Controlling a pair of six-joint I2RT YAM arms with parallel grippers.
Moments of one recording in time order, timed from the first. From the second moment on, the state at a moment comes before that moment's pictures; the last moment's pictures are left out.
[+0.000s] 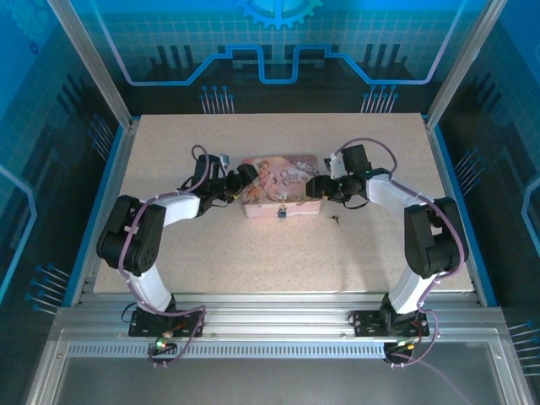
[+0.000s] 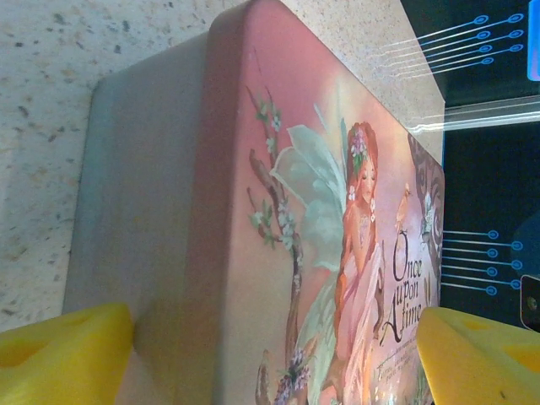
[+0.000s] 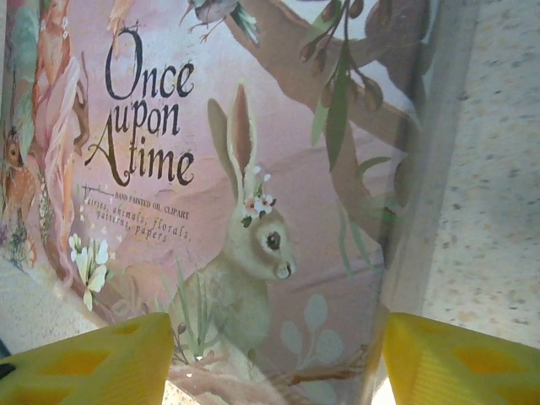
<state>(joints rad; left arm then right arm) -0.26 1.76 0.90 0.26 0.43 -0.98 0.24 1.71 1.09 -0.39 -0.51 0.34</state>
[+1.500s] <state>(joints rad) -0.68 1.32 0.79 -0.21 0.21 -0.74 0.13 1.62 1.06 -0.73 -0.21 0.54</state>
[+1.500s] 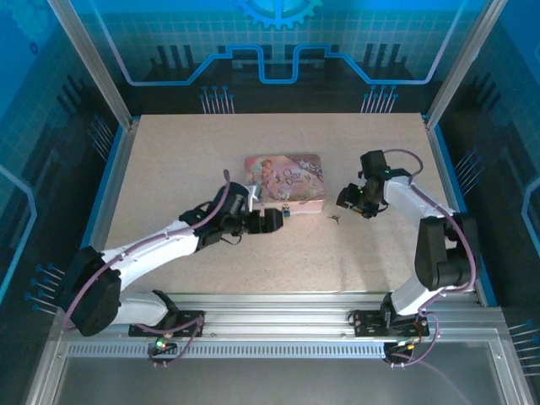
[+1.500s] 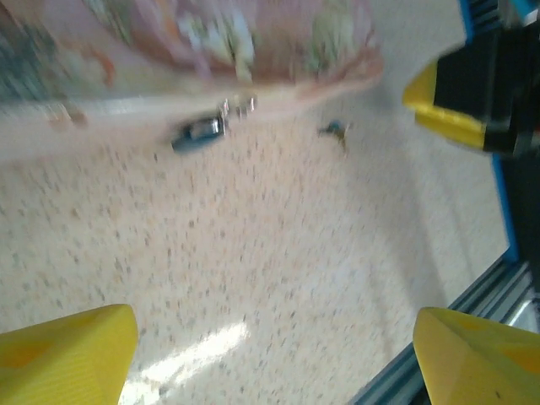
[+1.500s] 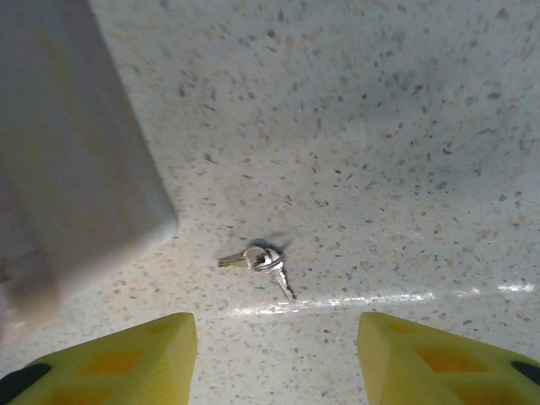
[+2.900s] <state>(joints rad) -0.82 1.37 0.68 -0.16 0.09 -0.80 0.20 1.86 1.17 -0.73 -0.19 0.69</state>
